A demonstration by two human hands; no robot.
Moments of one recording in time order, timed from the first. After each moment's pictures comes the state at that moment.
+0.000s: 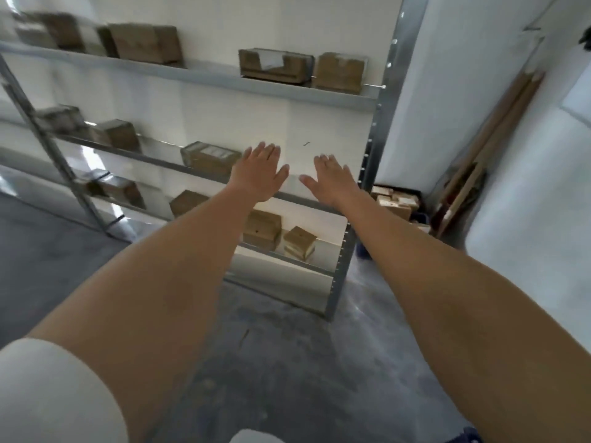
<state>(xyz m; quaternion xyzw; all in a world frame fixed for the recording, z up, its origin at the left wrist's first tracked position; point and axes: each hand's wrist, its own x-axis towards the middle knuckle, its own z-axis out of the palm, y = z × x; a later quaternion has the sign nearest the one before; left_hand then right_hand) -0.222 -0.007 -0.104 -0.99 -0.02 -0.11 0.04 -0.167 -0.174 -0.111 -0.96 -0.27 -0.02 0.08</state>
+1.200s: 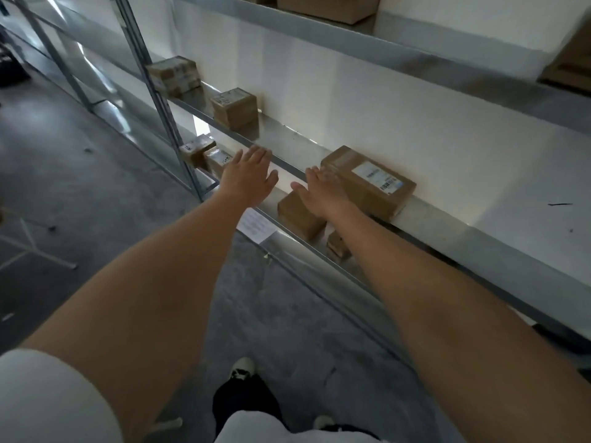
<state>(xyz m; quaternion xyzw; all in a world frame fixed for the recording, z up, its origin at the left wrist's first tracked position) -0.067 0.554 -0.200 -0.98 -0.21 -0.02 0.03 0.037 0.414 -0.216 -0.90 -0.41 0.12 0.06</state>
